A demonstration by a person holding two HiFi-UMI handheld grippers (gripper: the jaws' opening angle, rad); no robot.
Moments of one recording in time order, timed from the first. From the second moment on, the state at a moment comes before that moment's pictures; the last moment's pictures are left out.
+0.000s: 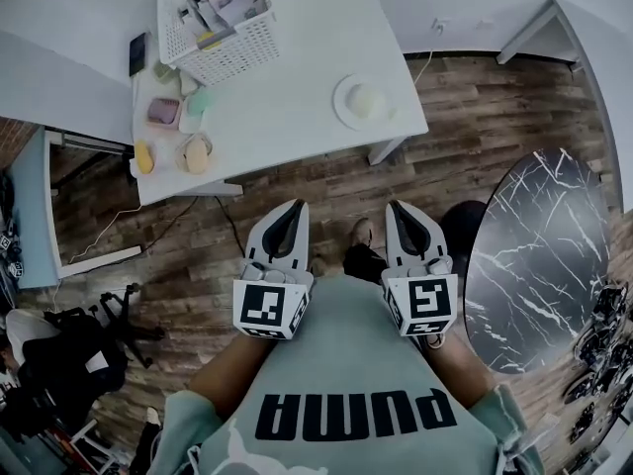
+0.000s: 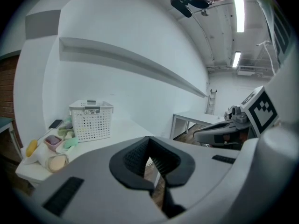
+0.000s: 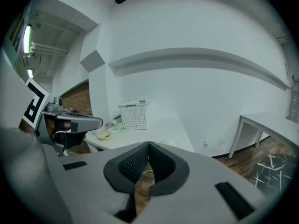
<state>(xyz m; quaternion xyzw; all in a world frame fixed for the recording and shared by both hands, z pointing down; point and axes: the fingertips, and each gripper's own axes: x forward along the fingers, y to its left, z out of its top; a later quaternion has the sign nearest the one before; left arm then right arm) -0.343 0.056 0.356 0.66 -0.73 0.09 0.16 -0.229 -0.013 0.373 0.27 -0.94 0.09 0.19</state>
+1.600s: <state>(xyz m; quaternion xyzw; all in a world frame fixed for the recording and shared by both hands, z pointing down) -0.439 -0.148 0.495 0.63 -0.65 0.06 0.43 -0.287 -0.212 0.492 0.23 -0.88 0.27 0.31</state>
